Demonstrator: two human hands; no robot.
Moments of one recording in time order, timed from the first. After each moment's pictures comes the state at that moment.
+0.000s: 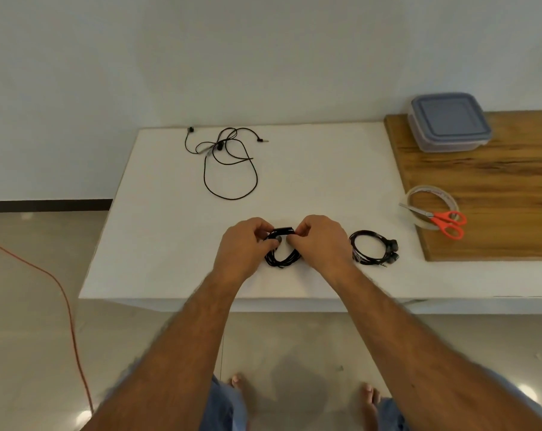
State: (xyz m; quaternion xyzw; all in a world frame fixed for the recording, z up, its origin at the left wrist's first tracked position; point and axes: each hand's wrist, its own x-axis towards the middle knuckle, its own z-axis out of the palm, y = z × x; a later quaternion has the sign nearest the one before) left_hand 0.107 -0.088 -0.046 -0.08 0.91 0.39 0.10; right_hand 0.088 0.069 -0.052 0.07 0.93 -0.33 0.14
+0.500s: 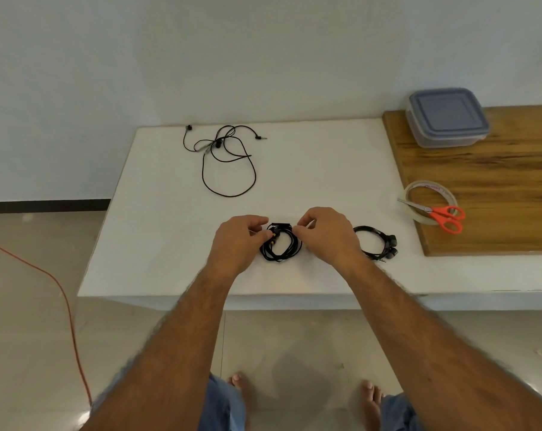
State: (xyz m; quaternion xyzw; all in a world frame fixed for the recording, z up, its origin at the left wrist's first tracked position) left_hand 0.106 -0.095 -0.042 -0.09 0.91 0.40 0.11; right_hand 0.083 0.083 -0.048 0.04 0.92 -0.35 0.15
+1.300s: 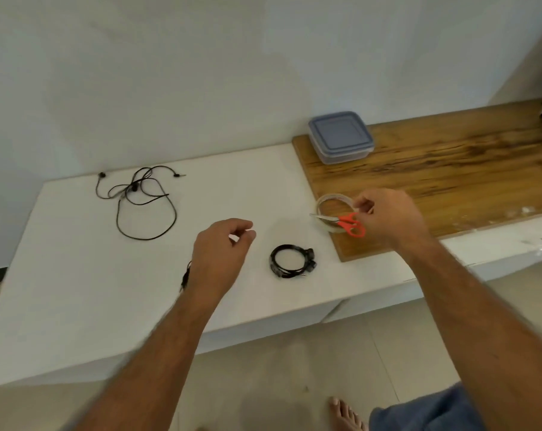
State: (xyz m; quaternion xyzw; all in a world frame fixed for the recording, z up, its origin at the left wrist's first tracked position) left_hand 0.095 0.011 -0.007 0.00 0.90 0.43 0.00; right_hand 0.083 0.297 0.008 0.10 0.98 -0.19 -0.02
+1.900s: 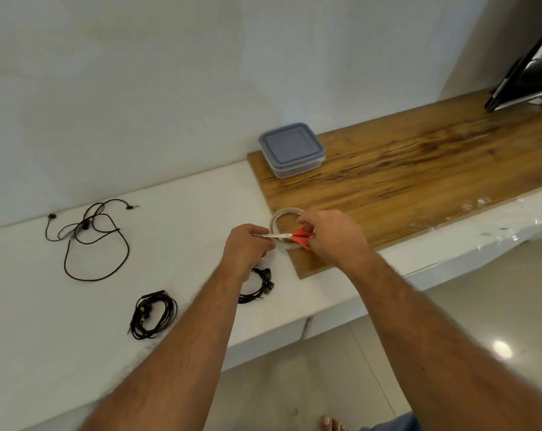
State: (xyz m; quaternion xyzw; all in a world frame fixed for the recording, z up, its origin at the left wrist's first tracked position) left_hand 0.037 0.135 -0.039 -0.10 0.79 0.56 0.22; right_hand 0.078 0.303 -0.012 0.05 0.98 -0.19 0.04
